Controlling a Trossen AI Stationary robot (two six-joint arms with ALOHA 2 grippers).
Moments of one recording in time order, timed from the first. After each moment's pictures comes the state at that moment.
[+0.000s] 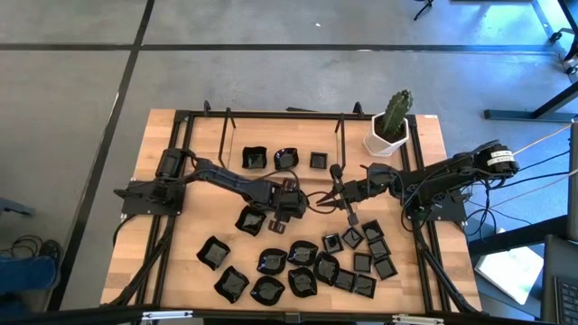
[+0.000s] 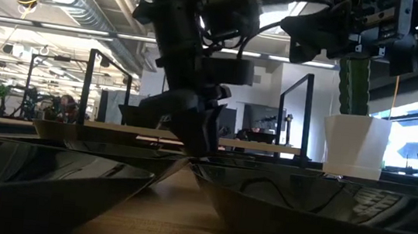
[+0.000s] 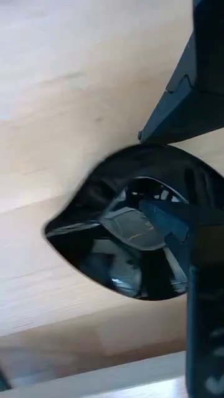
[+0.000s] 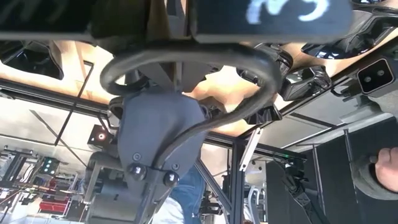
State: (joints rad) left arm -0.11 2.01 1.31 -0.44 -0.22 0.25; right arm 0.04 1.23 0.39 0.85 -0.26 -0.16
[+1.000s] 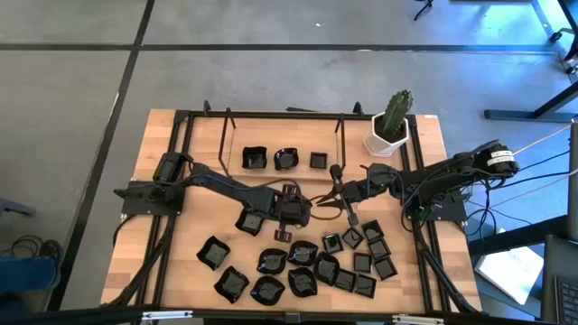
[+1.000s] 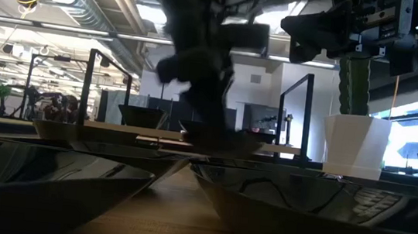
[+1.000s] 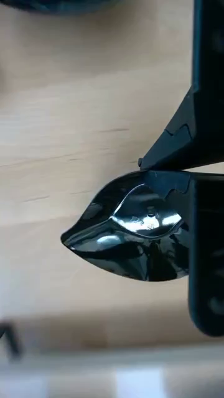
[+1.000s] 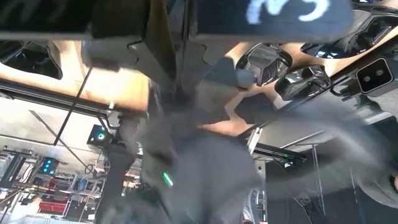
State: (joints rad) left arm -0.20 2.01 1.44 -0.56 -0.27 0.03; right arm 0.04 1.23 0.39 0.85 -0.26 -0.16
